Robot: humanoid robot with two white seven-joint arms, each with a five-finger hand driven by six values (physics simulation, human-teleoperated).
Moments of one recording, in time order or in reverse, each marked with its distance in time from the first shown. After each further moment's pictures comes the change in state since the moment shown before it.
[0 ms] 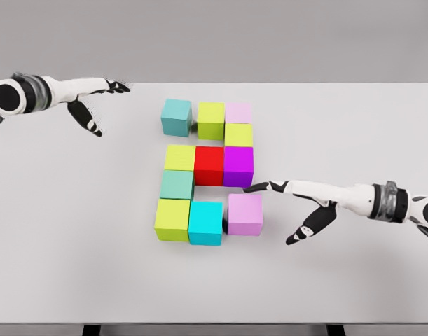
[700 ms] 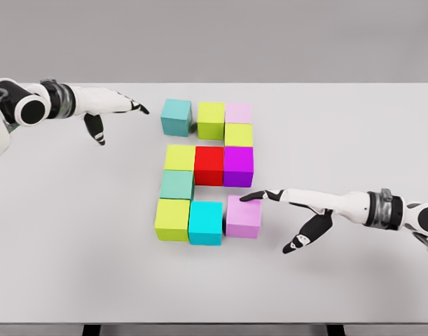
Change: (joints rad) left arm -0.021 -0.085 -0.050 0.036 -0.337 -0.239 -0.037; right arm 0.021 0.006 0.013 -0.013 -0.001 0.000 0.000
